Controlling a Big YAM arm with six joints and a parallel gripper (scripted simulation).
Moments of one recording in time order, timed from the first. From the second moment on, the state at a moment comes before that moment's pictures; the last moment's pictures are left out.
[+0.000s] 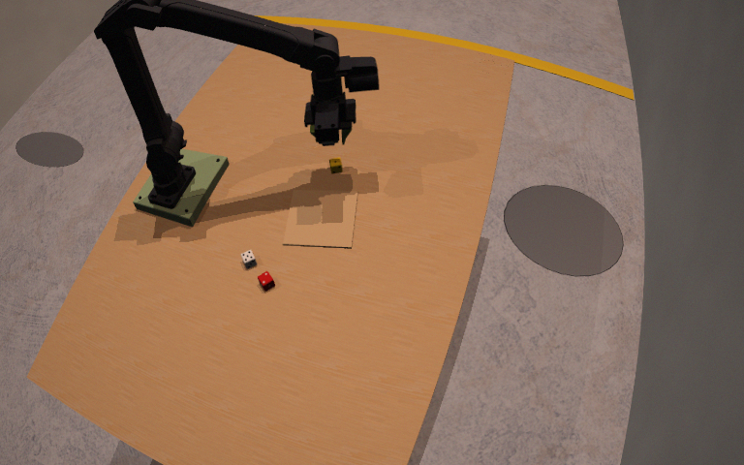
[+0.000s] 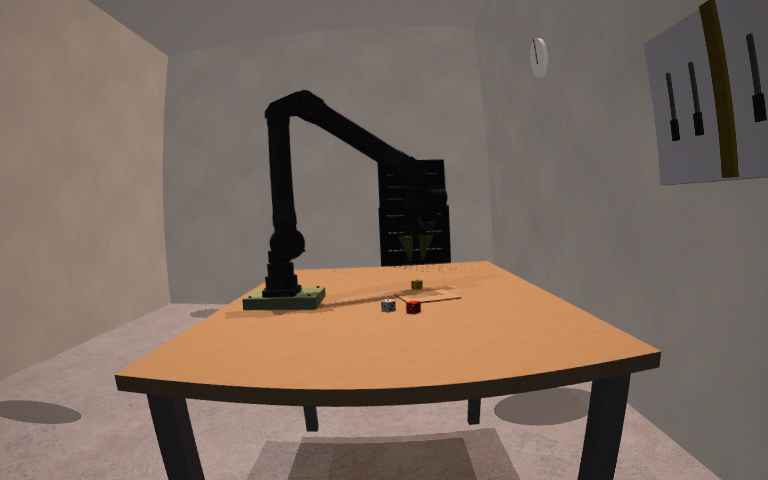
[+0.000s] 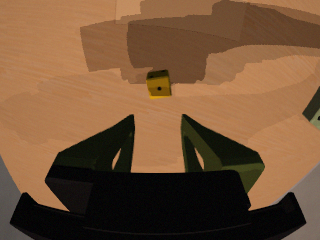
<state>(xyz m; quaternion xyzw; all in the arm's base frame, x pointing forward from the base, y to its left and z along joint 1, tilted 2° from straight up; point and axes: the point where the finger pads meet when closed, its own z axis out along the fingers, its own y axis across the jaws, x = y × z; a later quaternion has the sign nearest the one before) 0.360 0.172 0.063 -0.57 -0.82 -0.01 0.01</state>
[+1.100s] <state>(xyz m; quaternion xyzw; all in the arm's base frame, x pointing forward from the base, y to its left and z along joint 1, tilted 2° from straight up) 0.360 0.172 0.025 -0.57 -0.82 -0.01 0.01</state>
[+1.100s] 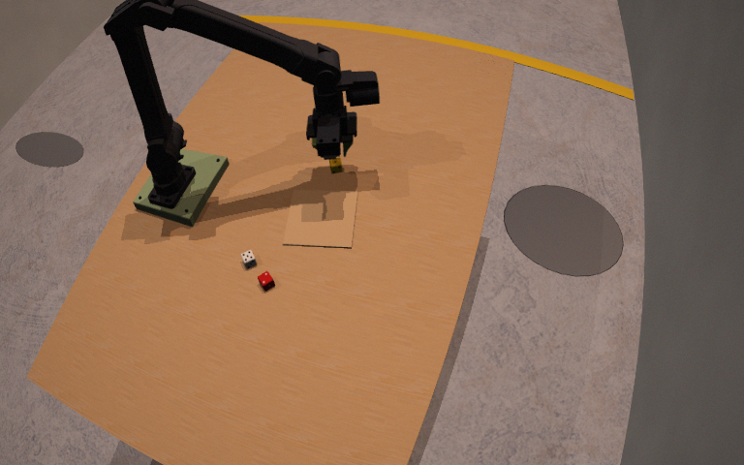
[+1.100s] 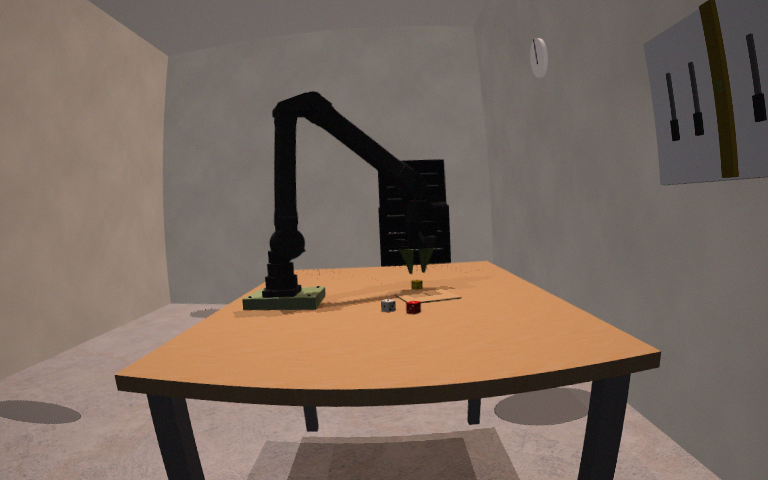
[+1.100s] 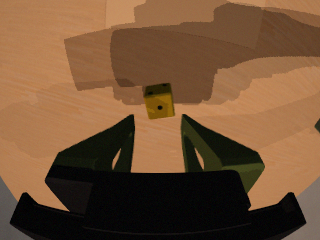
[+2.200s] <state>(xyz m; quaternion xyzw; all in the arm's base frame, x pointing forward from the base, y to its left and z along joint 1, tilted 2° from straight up) 0.360 0.172 0.013 -0.57 -0.82 -0.01 0.01</state>
